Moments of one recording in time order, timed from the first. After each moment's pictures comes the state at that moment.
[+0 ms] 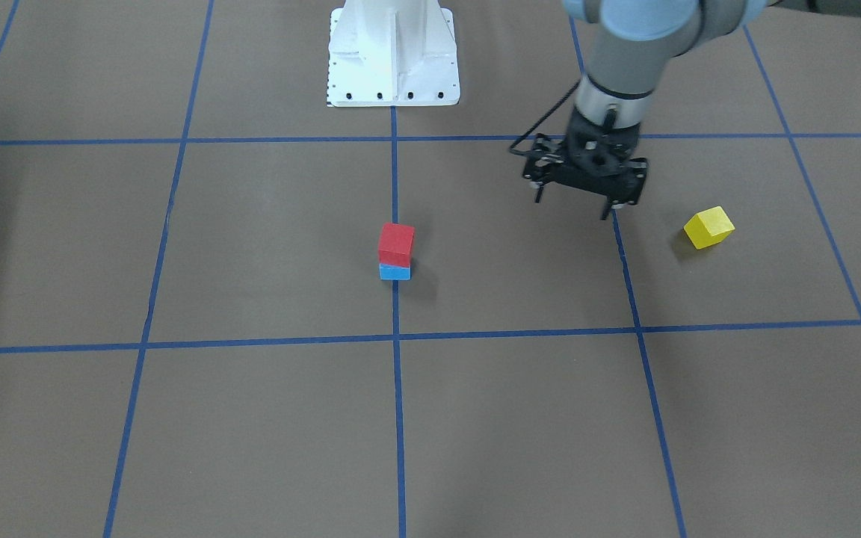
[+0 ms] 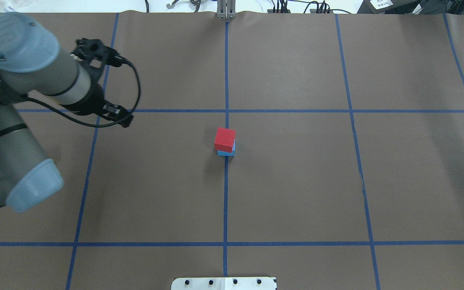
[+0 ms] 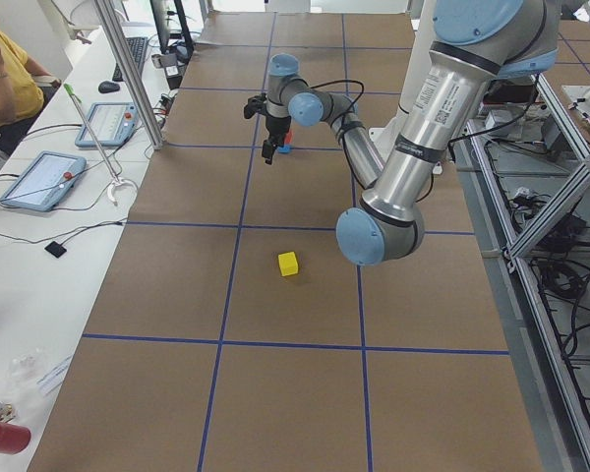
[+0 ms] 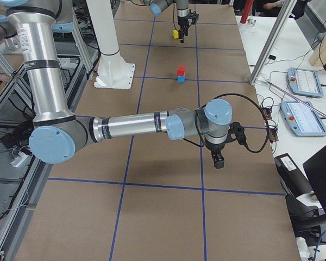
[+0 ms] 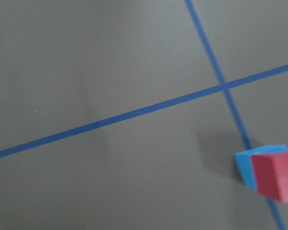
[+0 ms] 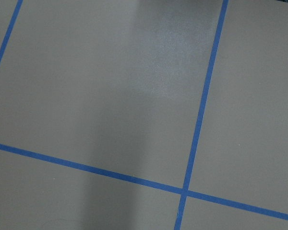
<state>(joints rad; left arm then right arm) -0.82 -1.95 -2.03 -1.43 -1.99 -0.57 1.56 -1.40 1.57 -1.49 2.36 -0.04</state>
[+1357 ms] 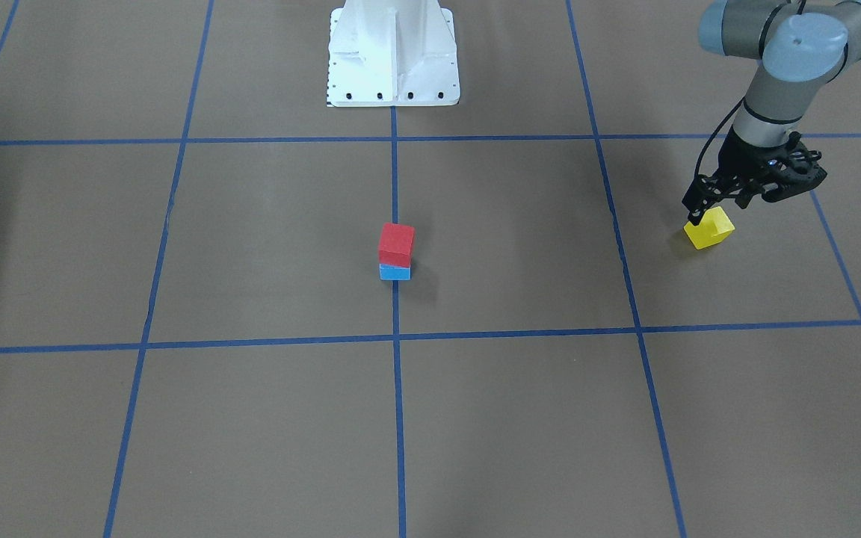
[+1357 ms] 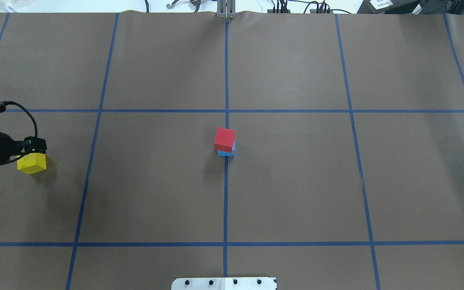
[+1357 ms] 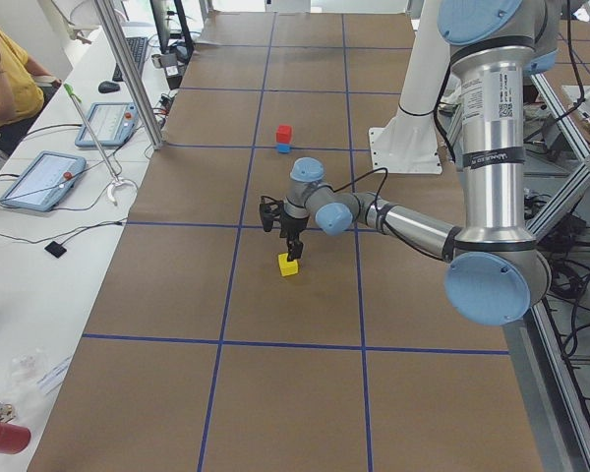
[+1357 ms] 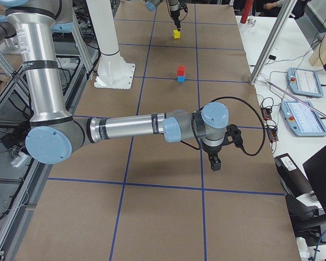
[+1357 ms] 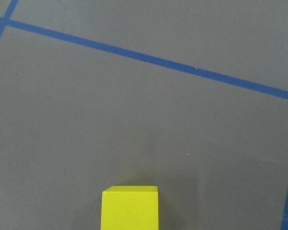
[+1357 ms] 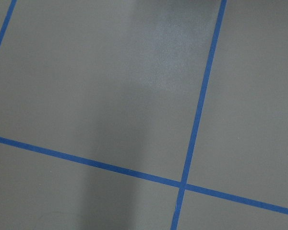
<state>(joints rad) -0.77 -1.46 -1.86 -2.06 -1.85 -1.26 1.56 -1.43 1.58 -1.48 2.37 -0.05</state>
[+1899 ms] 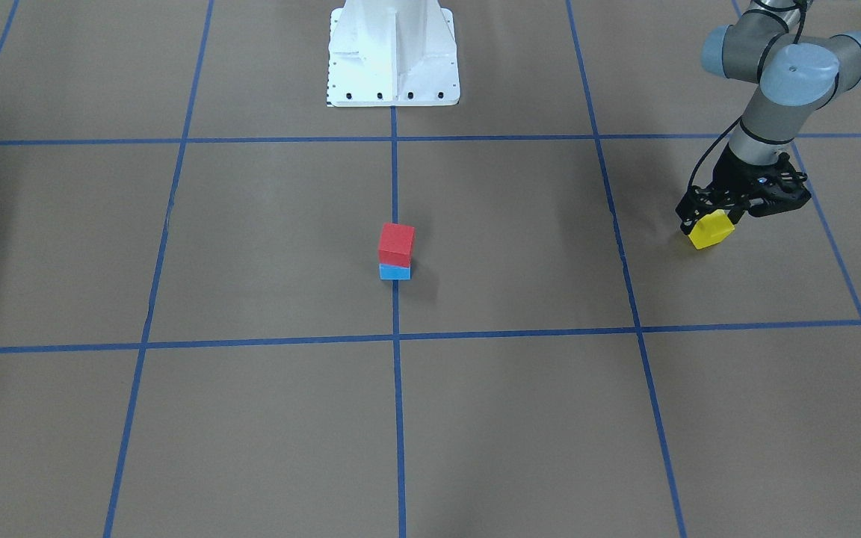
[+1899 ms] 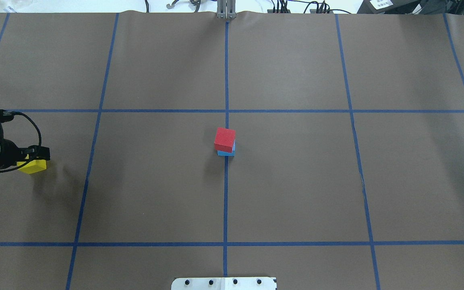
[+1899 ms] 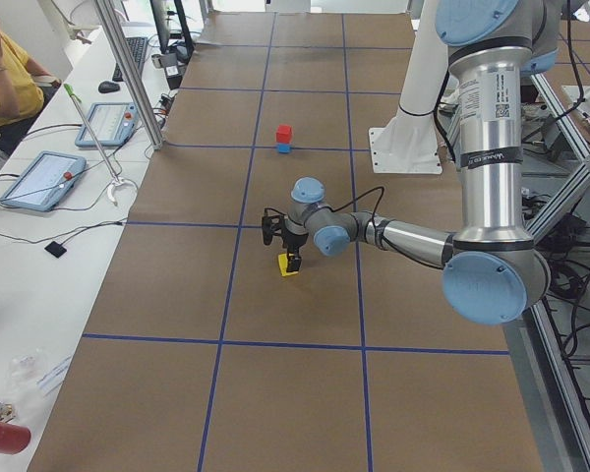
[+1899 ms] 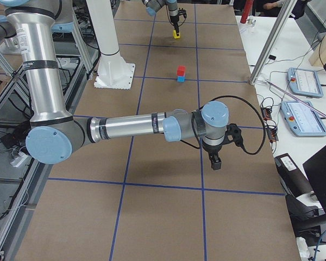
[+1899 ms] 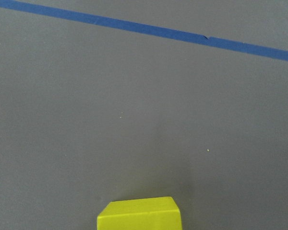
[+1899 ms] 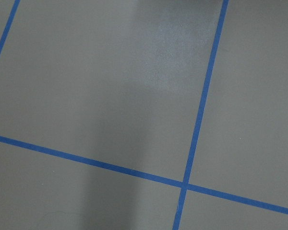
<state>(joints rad) -0.76 -1.46 -1.77 -2.19 -1.87 -1.19 1.56 -1.42 1.58 -1.48 2.37 -0.05</state>
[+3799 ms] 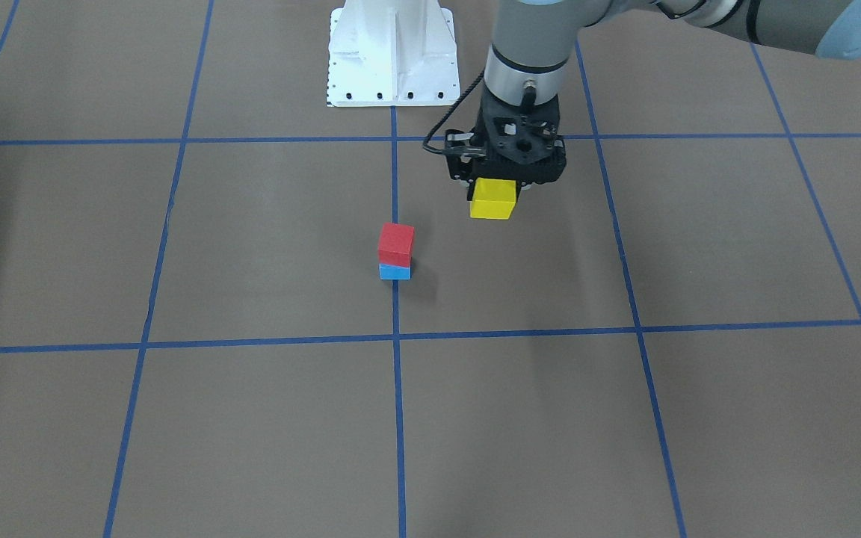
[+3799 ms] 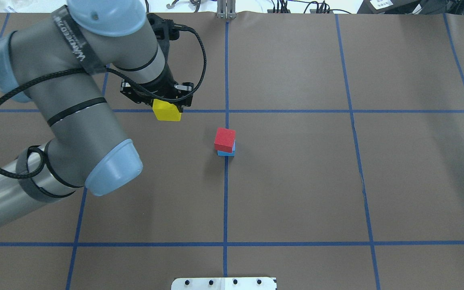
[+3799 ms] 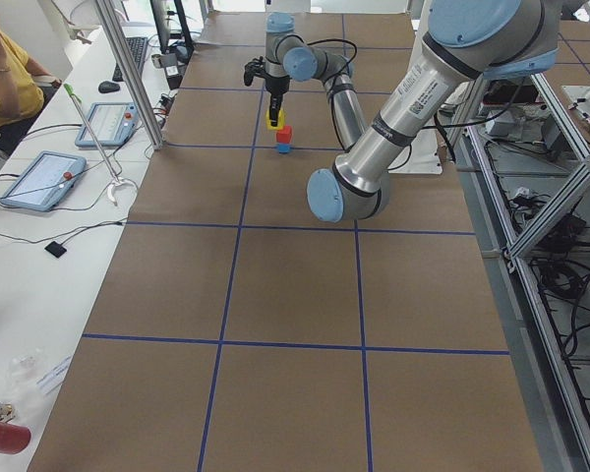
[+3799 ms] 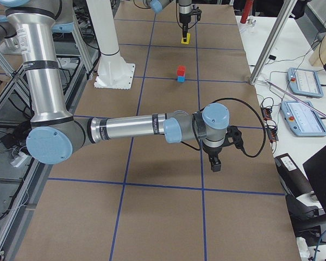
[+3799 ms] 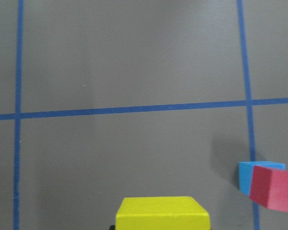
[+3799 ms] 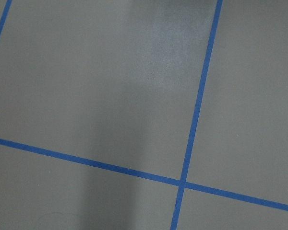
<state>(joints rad) -0.70 -2.41 -1.82 -1.24 -1.97 -0.98 1.56 -1.42 1.57 -1.49 2.36 -0.04</state>
